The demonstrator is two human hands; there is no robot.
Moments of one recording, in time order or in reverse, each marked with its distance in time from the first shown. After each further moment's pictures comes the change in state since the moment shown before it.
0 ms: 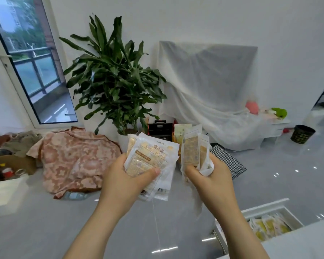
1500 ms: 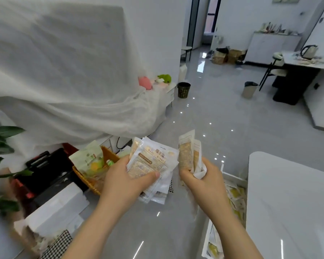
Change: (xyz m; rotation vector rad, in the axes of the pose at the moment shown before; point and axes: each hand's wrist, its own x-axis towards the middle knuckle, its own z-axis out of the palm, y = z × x) left_hand 0.505 -0.060 0.333 0.089 -0.836 0.097; right_hand 0.399 0.241 -0.034 -0.198 0.711 0.495
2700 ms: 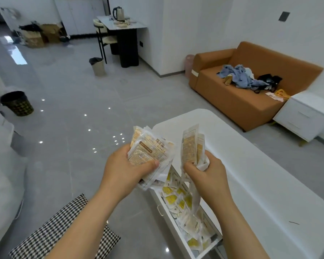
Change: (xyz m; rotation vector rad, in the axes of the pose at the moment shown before) left_hand 0.305 0.082 0.289 0.056 -0.997 0.344; right_hand 0.198 0.086 -0.101 -0.114 0.955 0.444
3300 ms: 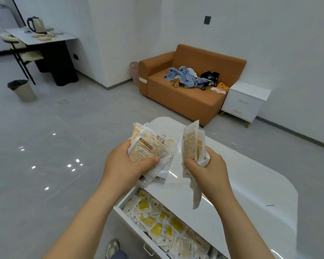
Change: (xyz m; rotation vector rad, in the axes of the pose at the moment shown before) left_hand 0.176 0.048 0.074 -0.003 -0.337 0.192; right_hand 0.127 0.010 -0.025 -0.017 0.365 0.116
